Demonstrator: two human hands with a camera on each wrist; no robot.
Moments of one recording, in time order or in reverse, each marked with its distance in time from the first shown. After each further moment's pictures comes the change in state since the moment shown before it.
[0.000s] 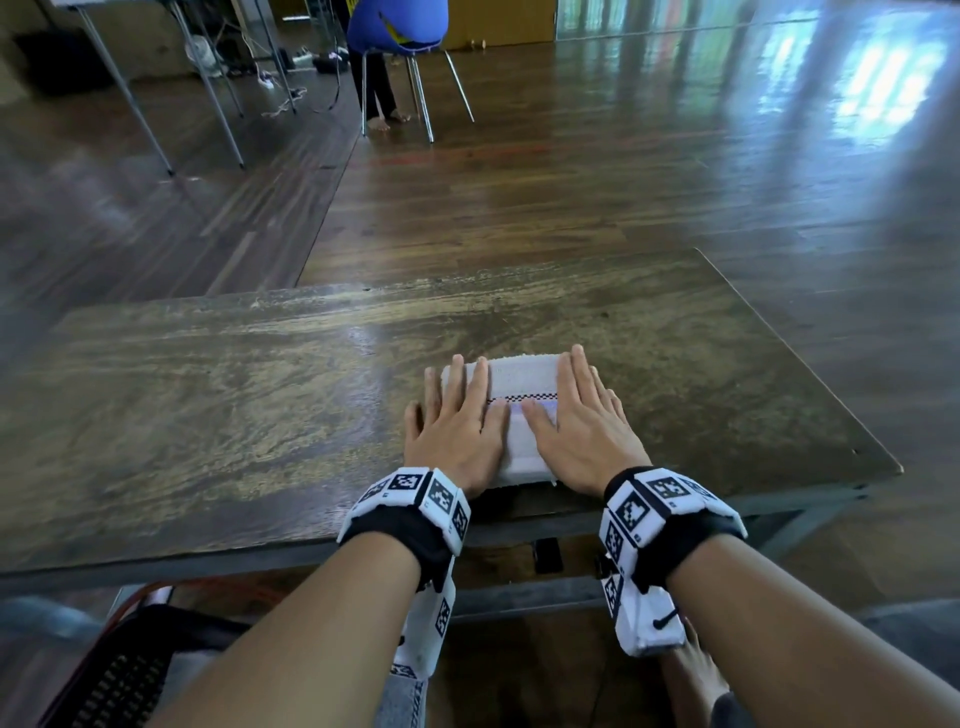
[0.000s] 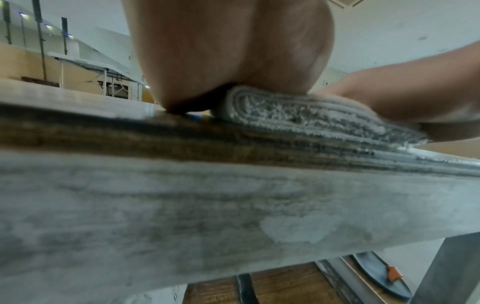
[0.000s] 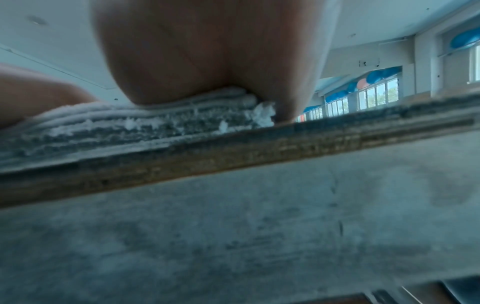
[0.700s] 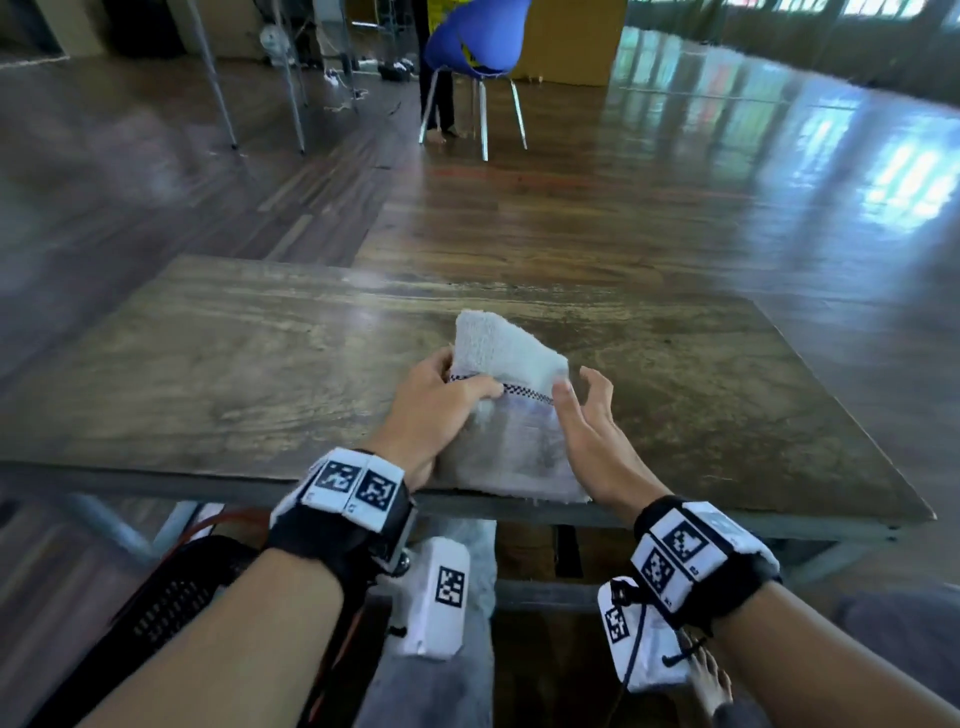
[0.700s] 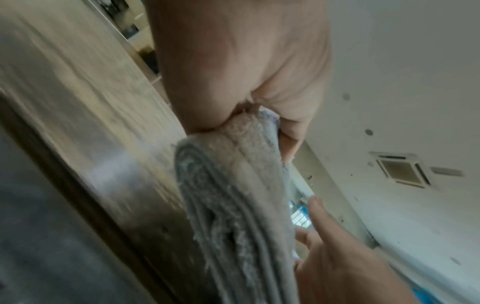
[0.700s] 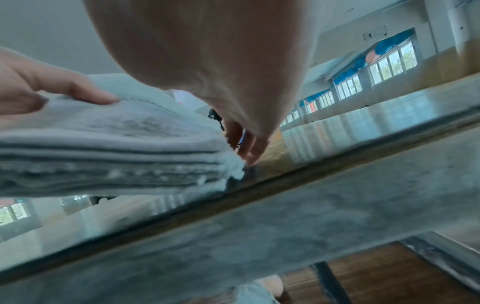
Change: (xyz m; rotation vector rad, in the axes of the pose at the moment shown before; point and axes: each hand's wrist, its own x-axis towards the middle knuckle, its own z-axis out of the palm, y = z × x) left_hand -0.084 -0.054 -0.107 -1.203 0.138 -0.147; right_hand -0.060 -0.091 0.005 0.600 -0.075 -0.054
